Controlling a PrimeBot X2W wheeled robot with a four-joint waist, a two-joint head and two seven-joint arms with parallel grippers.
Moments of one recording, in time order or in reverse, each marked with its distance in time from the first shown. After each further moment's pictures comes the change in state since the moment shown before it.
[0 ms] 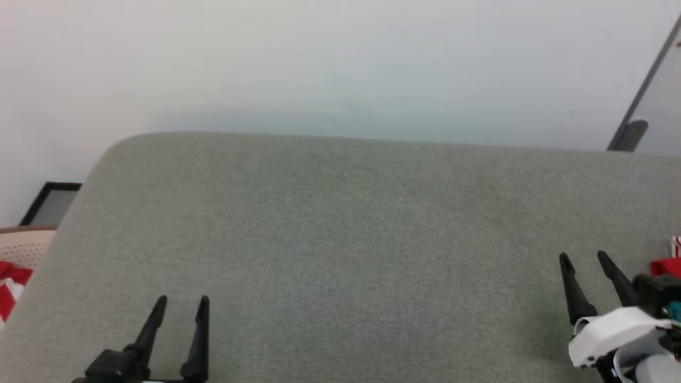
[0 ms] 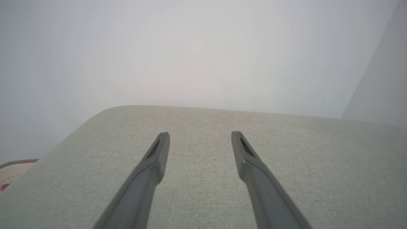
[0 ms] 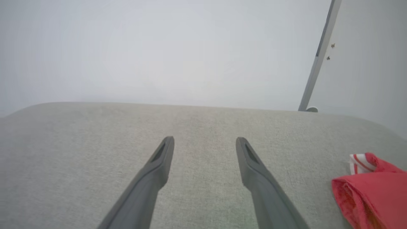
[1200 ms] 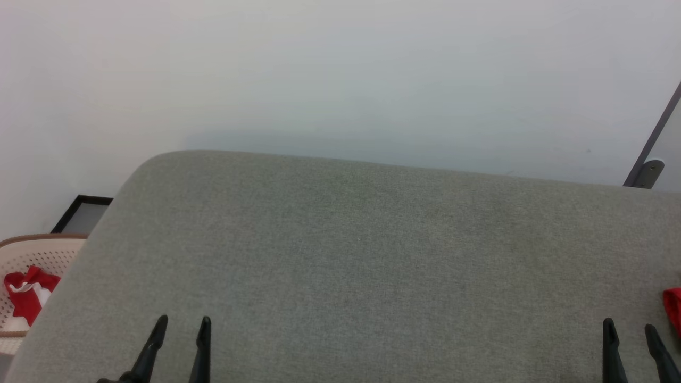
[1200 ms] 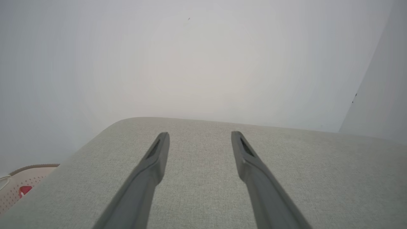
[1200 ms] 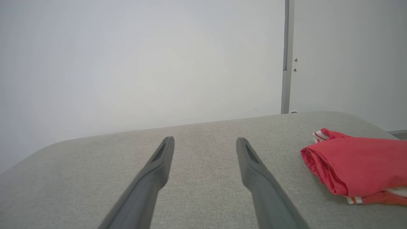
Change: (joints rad) left arm 0.121 0.002 -0.003 -0.130 -0.009 0.000 0.000; right arm 0.447 0.170 -0.259 -0.487 -0.032 0.000 0.000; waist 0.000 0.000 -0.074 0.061
